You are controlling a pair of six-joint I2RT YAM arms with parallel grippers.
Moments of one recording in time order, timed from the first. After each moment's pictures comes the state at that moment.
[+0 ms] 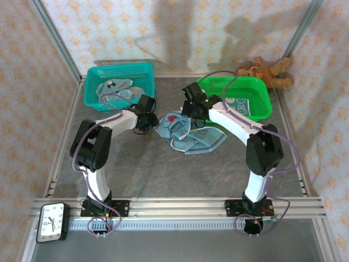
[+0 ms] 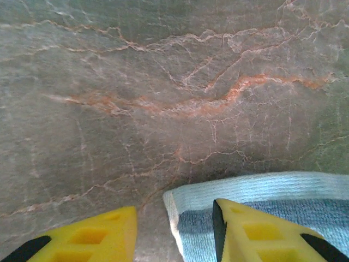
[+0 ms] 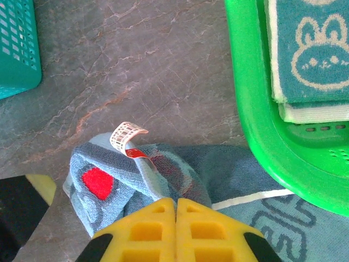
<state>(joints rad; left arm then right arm) -0.35 1.87 1.21 -0.43 -0.02 -0.83 0.59 1.81 1.51 -0.68 0.13 0.69</state>
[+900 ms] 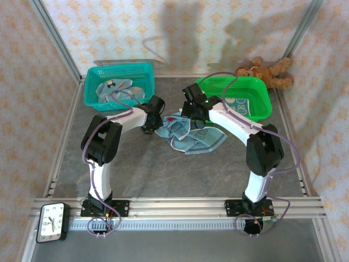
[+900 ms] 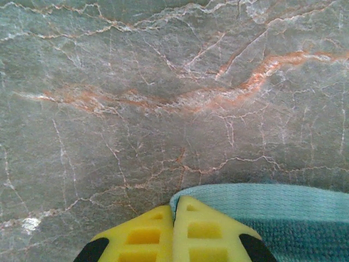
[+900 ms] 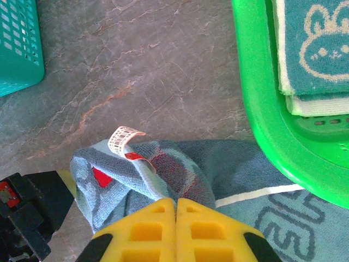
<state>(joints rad) -0.41 1.99 1.34 -0.56 -0.14 -0.80 0.59 1.80 1.50 -0.67 0.11 0.71</state>
